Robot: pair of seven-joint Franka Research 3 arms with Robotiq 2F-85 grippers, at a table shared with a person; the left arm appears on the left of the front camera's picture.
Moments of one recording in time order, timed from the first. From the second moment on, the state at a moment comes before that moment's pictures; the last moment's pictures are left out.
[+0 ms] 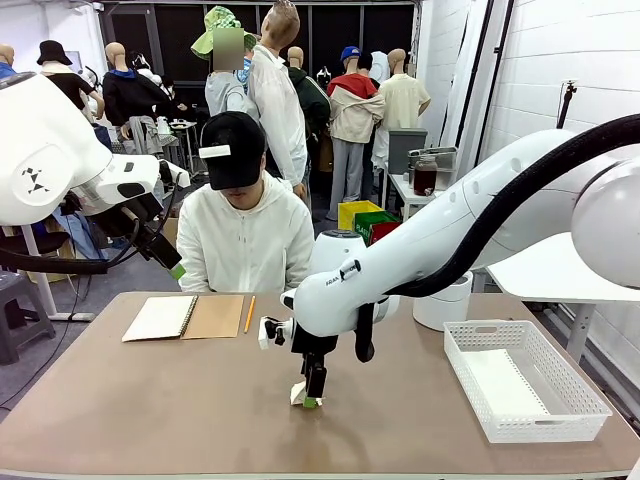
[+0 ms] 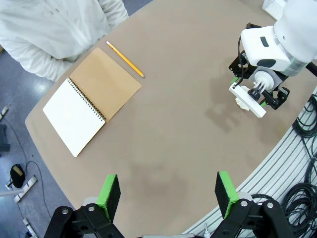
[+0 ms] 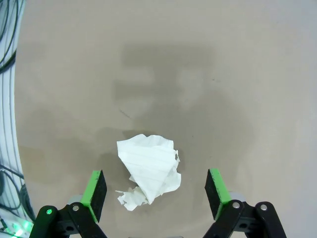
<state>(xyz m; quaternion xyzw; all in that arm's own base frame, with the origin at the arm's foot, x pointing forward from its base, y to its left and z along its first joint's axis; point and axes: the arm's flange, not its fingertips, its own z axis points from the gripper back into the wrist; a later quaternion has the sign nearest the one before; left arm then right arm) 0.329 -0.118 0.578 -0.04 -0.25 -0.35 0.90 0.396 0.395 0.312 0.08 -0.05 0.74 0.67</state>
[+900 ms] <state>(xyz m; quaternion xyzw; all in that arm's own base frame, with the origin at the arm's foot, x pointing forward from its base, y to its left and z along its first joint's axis) 0.329 -0.118 0.578 -0.04 -0.25 -0.35 0.90 0.408 0.395 0.308 0.09 -0.03 0.71 0.69</state>
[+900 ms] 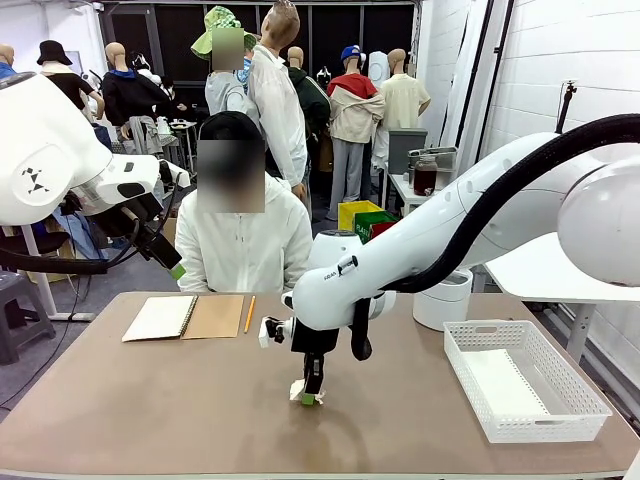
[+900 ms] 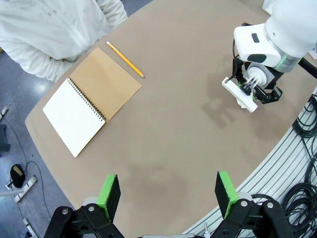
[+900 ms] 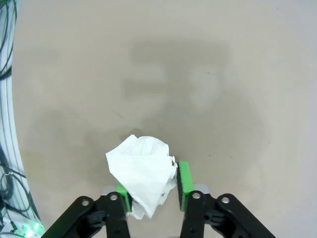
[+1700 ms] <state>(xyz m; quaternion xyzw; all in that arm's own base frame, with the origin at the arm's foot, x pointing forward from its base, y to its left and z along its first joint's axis) 0.330 -0.118 0.578 -0.04 -0.25 -0.35 0.90 0.425 0.333 0.411 0.07 -0.02 0.67 0.74</state>
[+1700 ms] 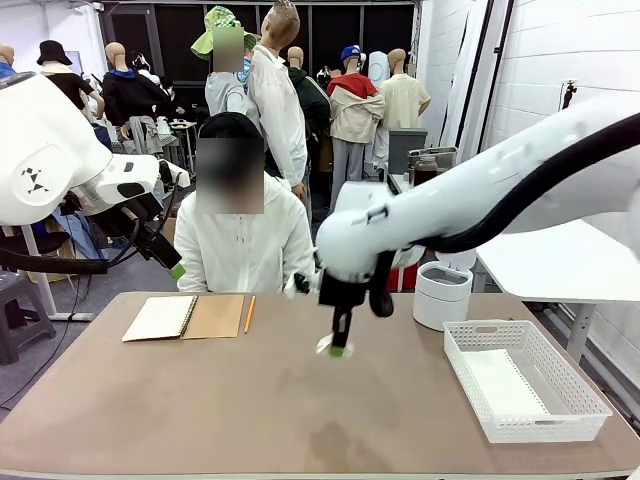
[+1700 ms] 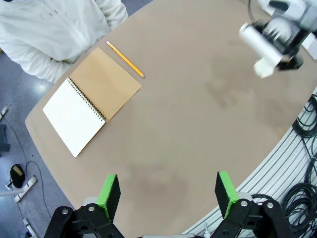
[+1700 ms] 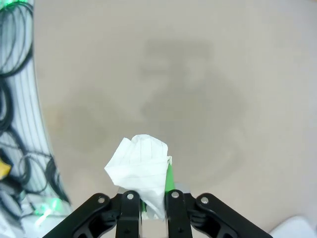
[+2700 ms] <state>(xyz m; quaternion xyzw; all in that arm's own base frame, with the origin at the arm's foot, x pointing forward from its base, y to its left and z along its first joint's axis) 0.329 -0.118 0.578 -0.04 -0.25 -0.35 0.90 0.459 0.178 0.466 -0.03 -0.02 0.57 0.82</state>
